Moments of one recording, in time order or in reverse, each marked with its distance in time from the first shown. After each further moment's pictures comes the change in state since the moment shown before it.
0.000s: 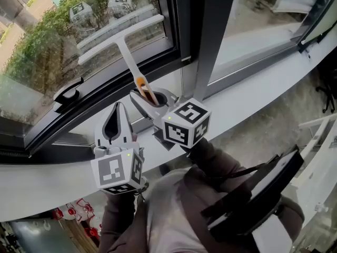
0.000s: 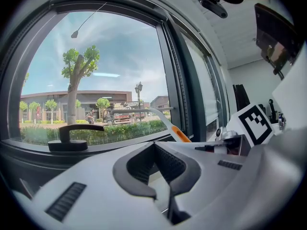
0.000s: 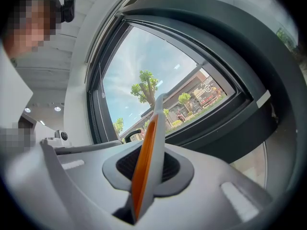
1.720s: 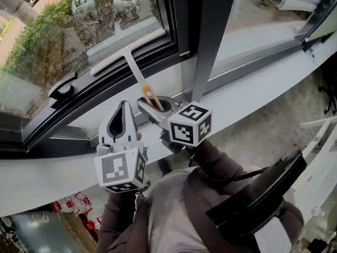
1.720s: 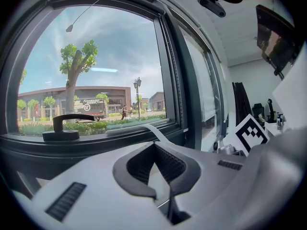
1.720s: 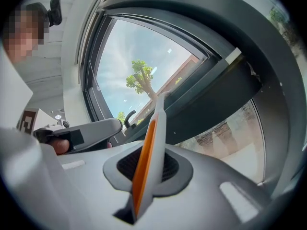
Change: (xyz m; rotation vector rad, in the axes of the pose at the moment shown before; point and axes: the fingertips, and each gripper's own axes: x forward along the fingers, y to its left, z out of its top) left arm 0.008 -0.019 -0.025 -0.006 0.057 -0.017; right arm -0.020 -0.022 -0.063 0.157 0.150 0.024
